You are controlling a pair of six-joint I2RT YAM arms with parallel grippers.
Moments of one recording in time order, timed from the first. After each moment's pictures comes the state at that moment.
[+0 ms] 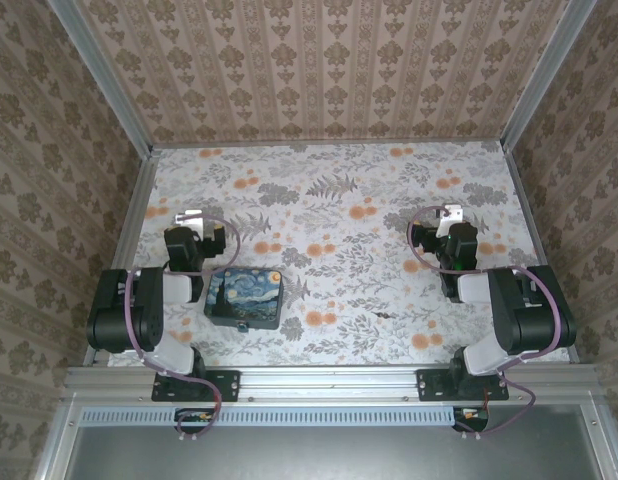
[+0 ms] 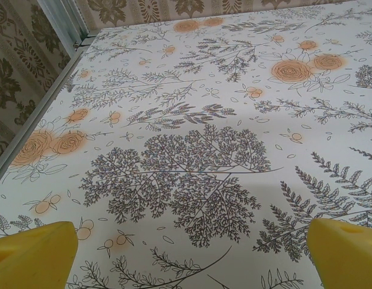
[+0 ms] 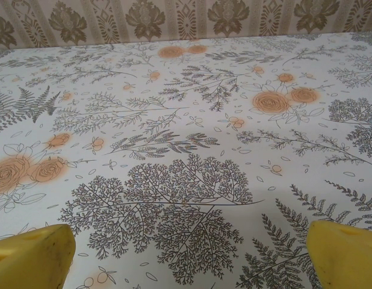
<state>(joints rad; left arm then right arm) -0.03 1.55 0.39 0.77 -0.09 0.09 0.00 1.53 0.38 0.80 0.00 0.04</state>
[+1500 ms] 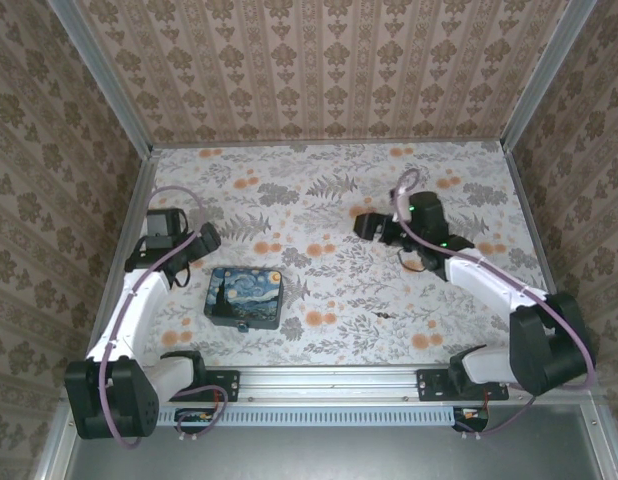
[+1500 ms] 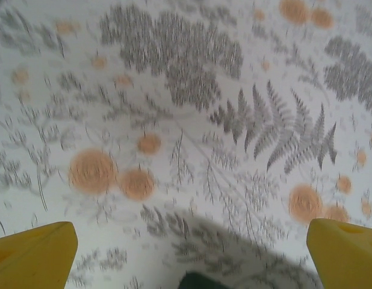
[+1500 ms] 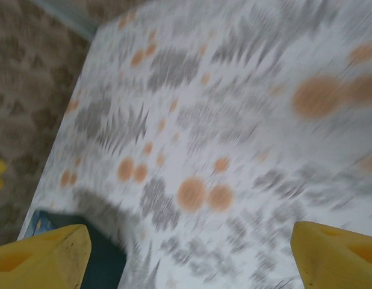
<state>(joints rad) -0.04 1.08 0.76 -0.57 0.00 -0.44 0.35 1.35 0.77 0.00 -0.38 0.55</state>
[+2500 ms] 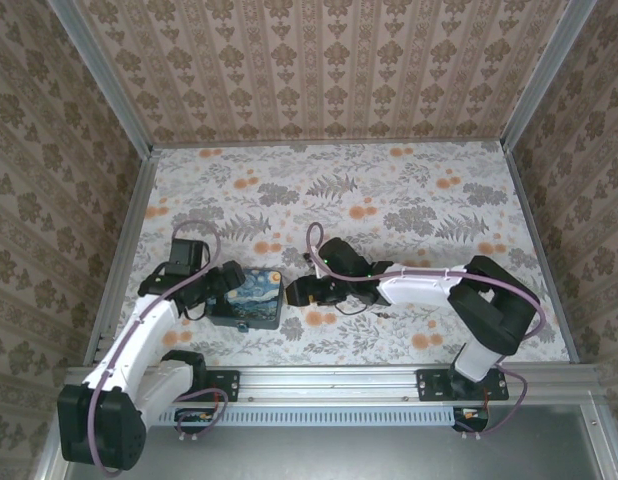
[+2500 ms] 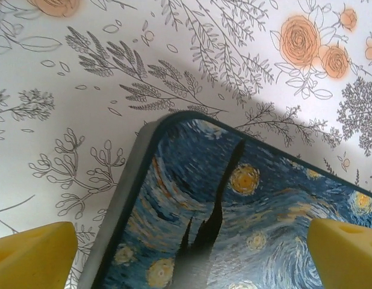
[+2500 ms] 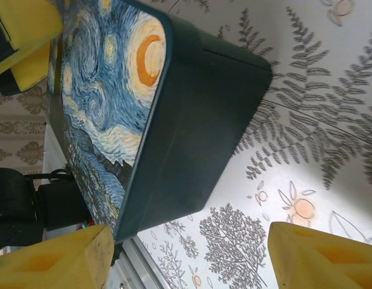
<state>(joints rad) -0.21 0.92 0.57 -0.71 0.12 -0.56 0.86 1.66 0.84 0.08 -0.46 0.80</state>
